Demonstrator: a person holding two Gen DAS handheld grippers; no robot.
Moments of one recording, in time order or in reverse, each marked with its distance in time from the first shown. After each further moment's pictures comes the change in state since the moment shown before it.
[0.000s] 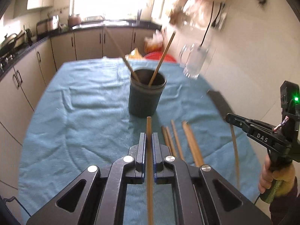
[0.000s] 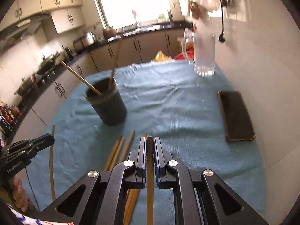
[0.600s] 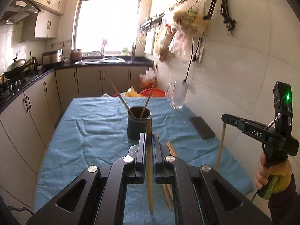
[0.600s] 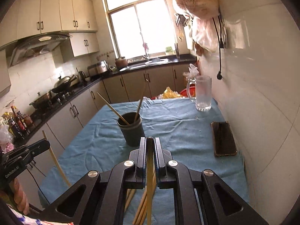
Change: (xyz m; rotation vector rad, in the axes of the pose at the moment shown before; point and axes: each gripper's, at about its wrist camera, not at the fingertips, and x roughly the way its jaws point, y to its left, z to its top) left arm -0.121 -0.024 -0.020 0.055 -0.270 -0.013; right arm -0.110 0.039 -0.004 -0.058 -0.228 0.030
